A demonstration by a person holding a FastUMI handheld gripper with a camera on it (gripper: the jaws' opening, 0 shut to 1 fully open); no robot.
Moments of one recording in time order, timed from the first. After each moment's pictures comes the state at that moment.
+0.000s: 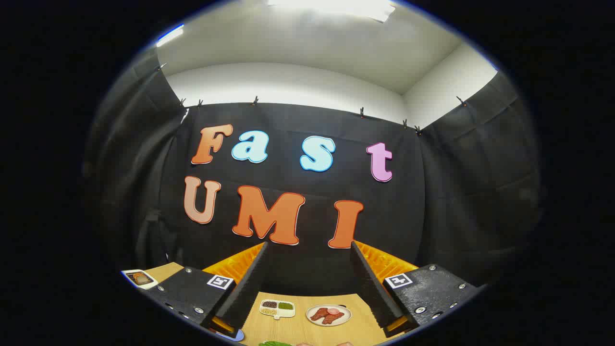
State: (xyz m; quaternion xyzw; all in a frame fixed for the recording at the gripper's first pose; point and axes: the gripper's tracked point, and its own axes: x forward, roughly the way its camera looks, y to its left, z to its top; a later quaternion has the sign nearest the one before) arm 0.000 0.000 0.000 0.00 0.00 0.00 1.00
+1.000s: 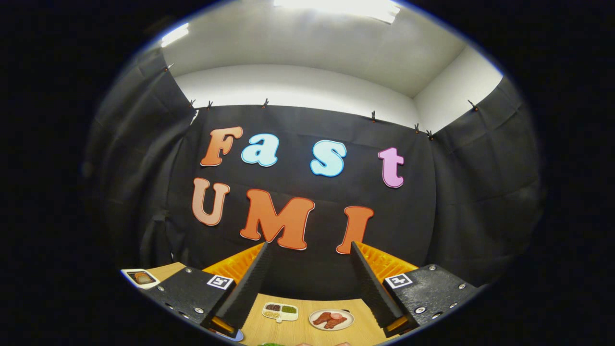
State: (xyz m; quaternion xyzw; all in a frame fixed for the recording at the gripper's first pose) arm 0.016 0.014 0.008 0.00 0.00 0.03 1.00
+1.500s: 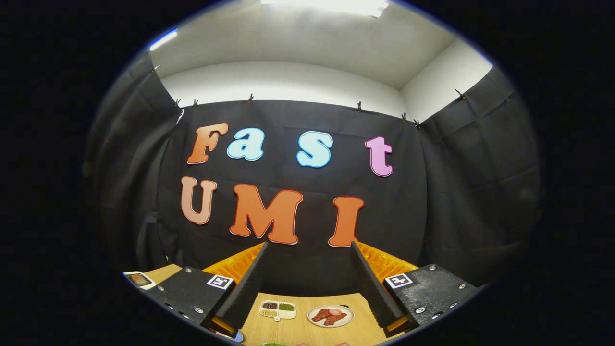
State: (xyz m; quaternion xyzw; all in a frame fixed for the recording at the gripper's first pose) arm 0.027 -0.009 -0.016 0.02 0.01 0.00 1.00
